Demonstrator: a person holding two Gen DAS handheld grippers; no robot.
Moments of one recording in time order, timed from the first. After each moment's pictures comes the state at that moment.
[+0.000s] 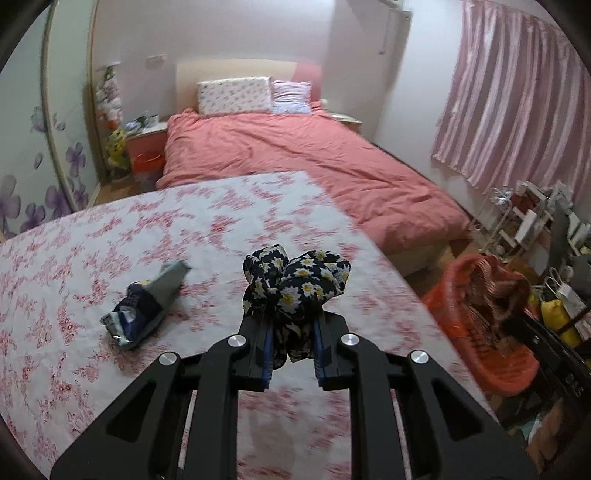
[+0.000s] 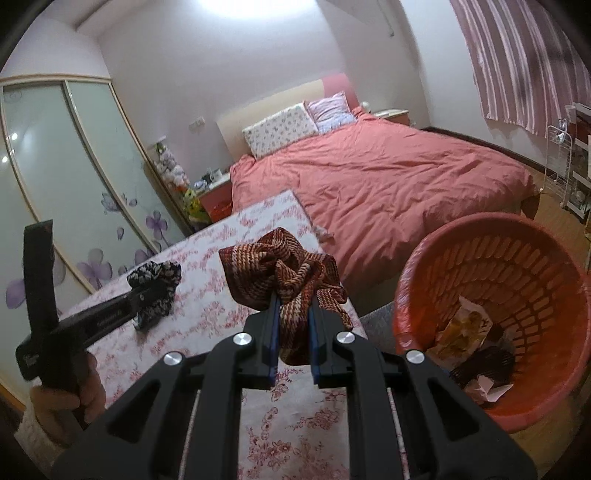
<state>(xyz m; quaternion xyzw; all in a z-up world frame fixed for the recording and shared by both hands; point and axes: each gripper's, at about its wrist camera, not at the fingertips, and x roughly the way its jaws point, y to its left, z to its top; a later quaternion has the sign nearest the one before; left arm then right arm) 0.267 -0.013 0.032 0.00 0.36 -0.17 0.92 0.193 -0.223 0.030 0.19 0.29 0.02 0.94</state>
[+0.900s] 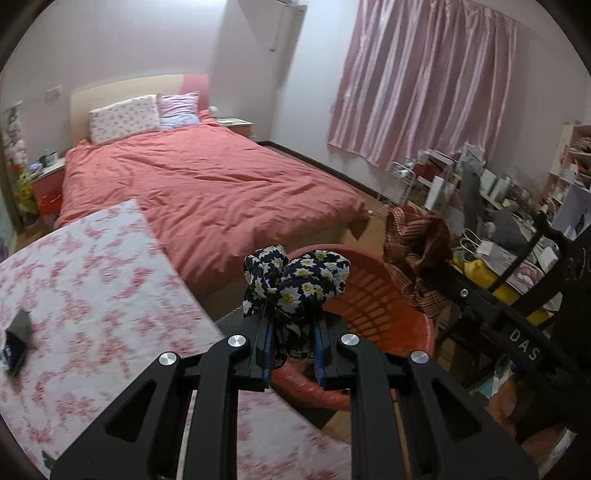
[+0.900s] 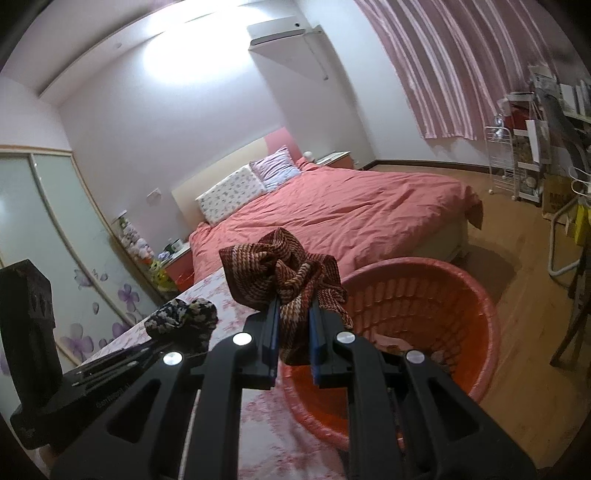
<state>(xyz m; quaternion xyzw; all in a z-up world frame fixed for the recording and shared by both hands) 0.222 -0.174 0.043 0.03 0.34 -0.35 0.87 0.125 -0.357 0.054 0.25 0.20 -0.09 0.94</state>
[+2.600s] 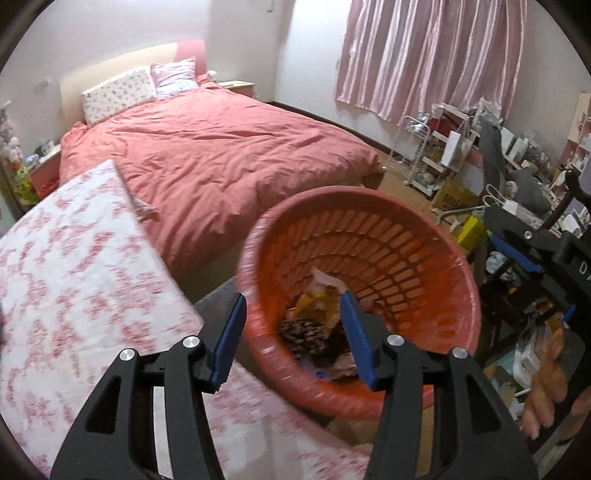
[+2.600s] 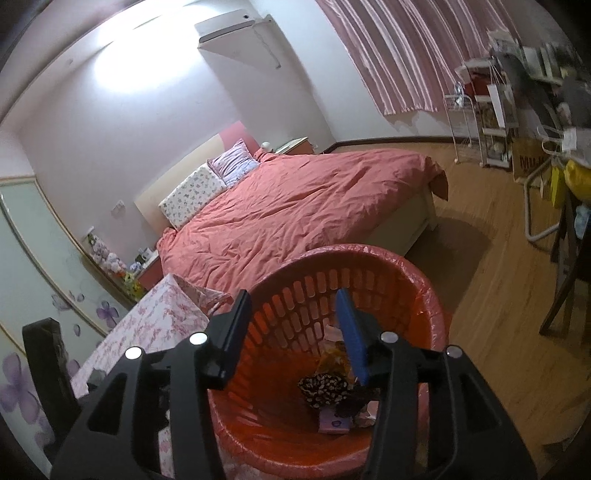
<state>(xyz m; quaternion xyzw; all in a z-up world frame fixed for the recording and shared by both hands) 0.229 -0.203 -0.006 0.09 0.40 -0.31 0.86 0.134 -0.414 0.007 0.28 0.24 -0.13 0.92</state>
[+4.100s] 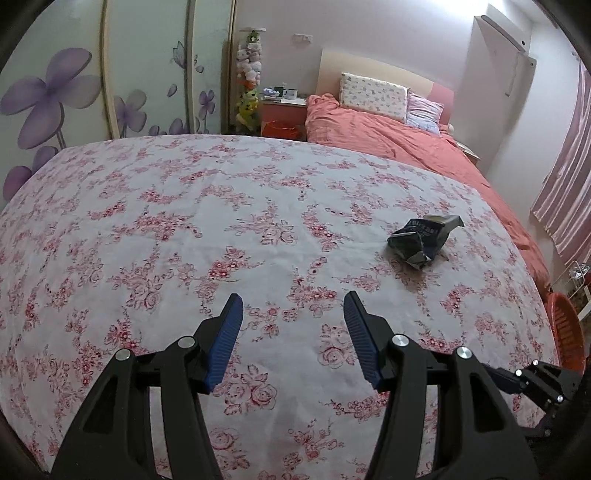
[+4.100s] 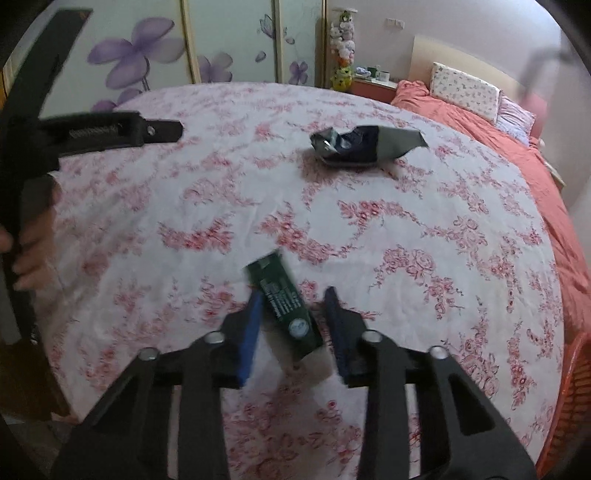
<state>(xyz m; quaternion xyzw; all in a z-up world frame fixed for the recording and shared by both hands) 0.203 0.223 -0.003 -0.09 0.39 0.06 0.92 0.208 0.027 -0.038 -0.13 0.42 0.27 0.85</state>
